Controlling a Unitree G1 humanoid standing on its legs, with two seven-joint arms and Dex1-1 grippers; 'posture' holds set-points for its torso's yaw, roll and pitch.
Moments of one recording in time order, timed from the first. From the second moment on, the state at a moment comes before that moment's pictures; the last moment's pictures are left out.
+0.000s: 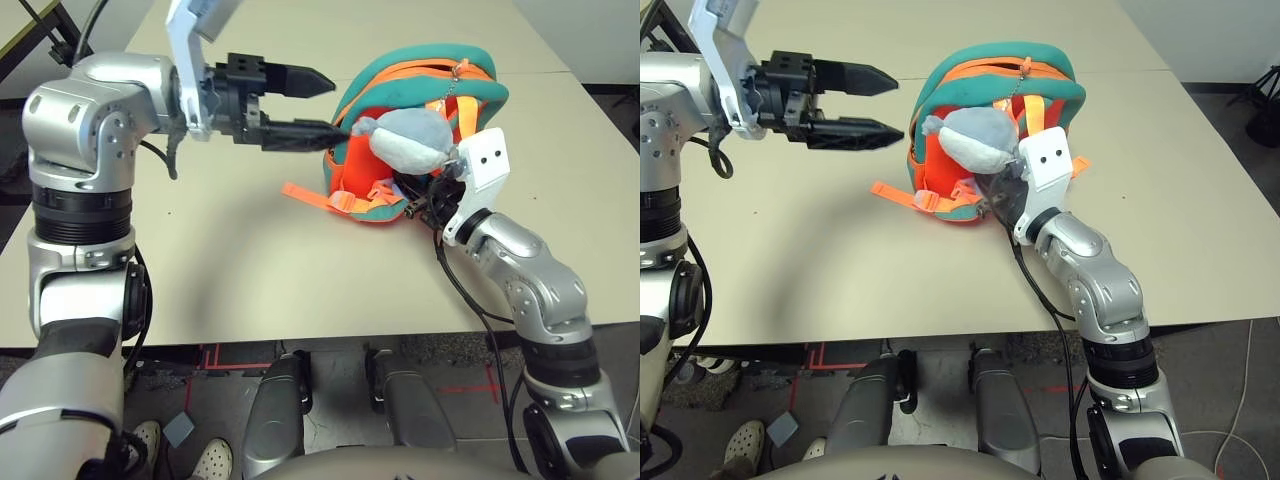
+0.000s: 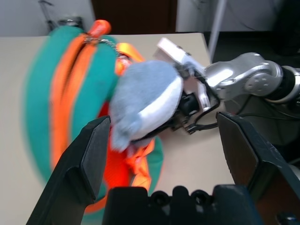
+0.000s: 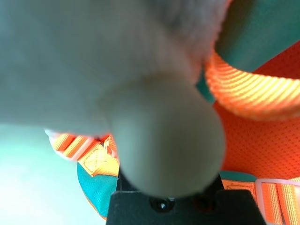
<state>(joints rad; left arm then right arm) -1.08 0.62 -0.09 -0.03 -0.53 0.90 -1.24 -0.37 -0.30 0.03 -0.34 0.34 0.66 0.32</state>
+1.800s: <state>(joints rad) -1.06 0.61 0.02 0.24 -0.32 0.73 -0.97 -0.45 -0.24 0.03 -0.14 0.29 0.52 0.32</state>
